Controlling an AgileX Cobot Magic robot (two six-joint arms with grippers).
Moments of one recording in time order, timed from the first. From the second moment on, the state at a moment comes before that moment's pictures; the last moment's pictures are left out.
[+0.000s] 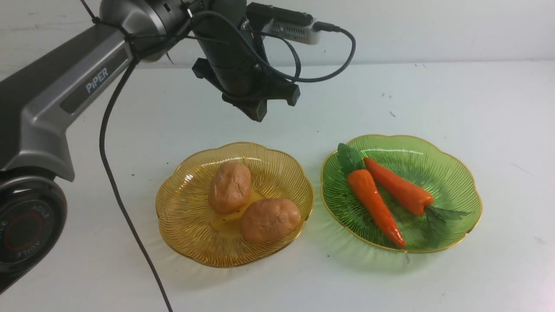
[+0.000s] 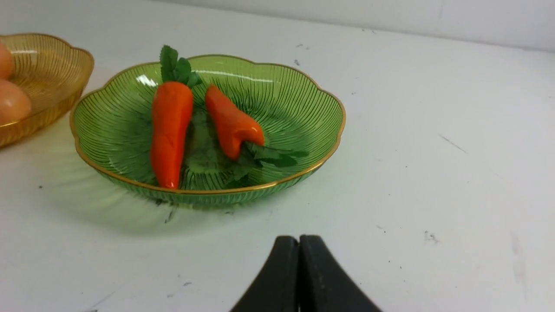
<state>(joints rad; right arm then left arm) 0.13 -0.01 0.02 0.05 0.43 -0.09 -0.45 1.57 -1.76 -0.08 1.25 0.09</state>
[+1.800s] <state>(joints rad) 0.06 -0.01 0.03 0.05 0.39 -0.09 -0.25 -0.01 -0.13 0.28 0.51 -0.21</state>
